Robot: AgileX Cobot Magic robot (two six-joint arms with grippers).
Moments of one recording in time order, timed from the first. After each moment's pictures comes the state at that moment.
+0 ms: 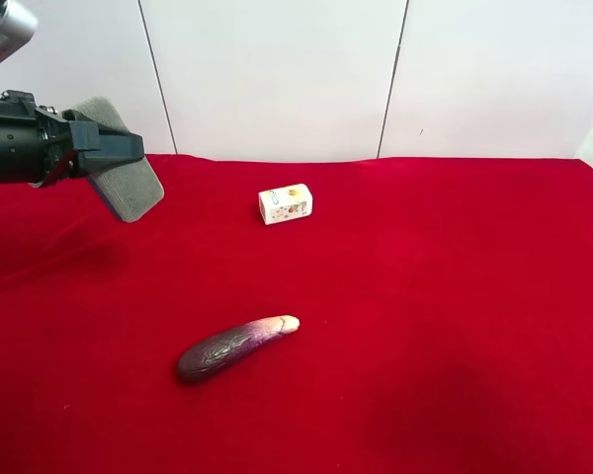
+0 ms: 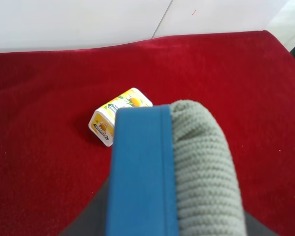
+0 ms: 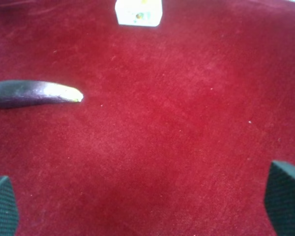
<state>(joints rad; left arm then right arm) -0.06 1.29 -0.61 -1.72 0.53 1.58 0.96 0.00 -0.61 -0.31 1.22 0.30</state>
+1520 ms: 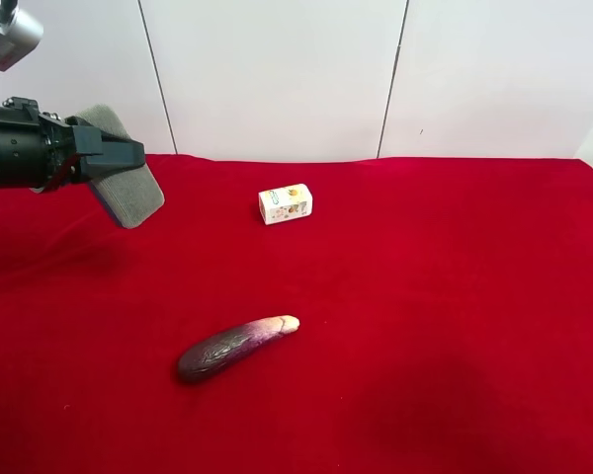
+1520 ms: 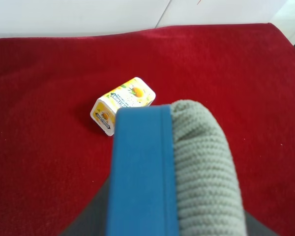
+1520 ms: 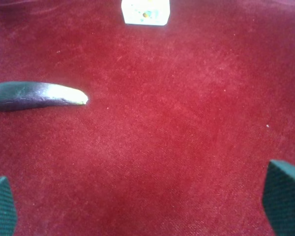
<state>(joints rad) -0.06 1.30 -0.61 -1.69 0.52 1.54 0.96 0.00 -0.48 -0.31 1.09 0.34</state>
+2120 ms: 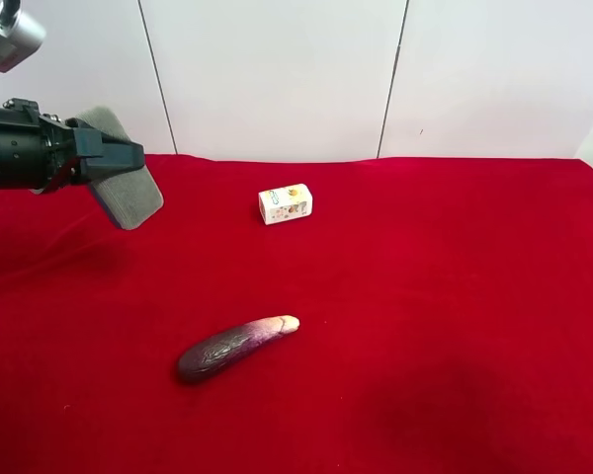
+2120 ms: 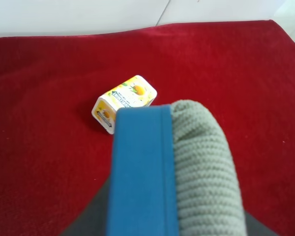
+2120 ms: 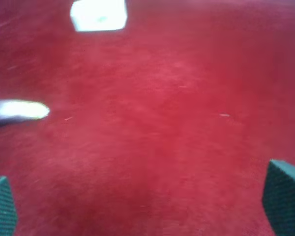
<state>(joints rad) -0.06 1.30 -0.61 -1.68 0.51 1.54 0.72 0.00 -0.48 -0.31 1.09 0.34</state>
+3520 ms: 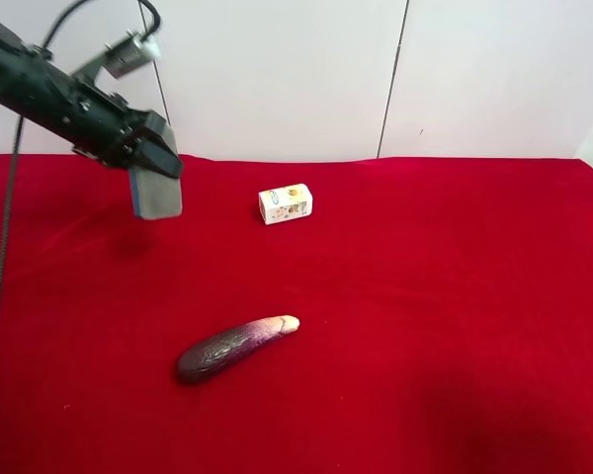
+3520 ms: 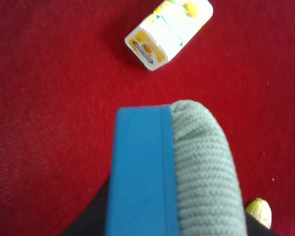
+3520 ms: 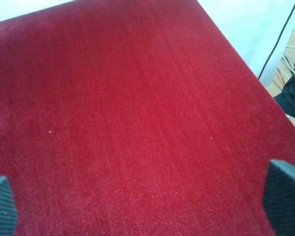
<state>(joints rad) -0.09 1.84 -1.25 -0.83 0.78 0.78 0.05 0.00 -0.48 -0.31 1.09 0.34</state>
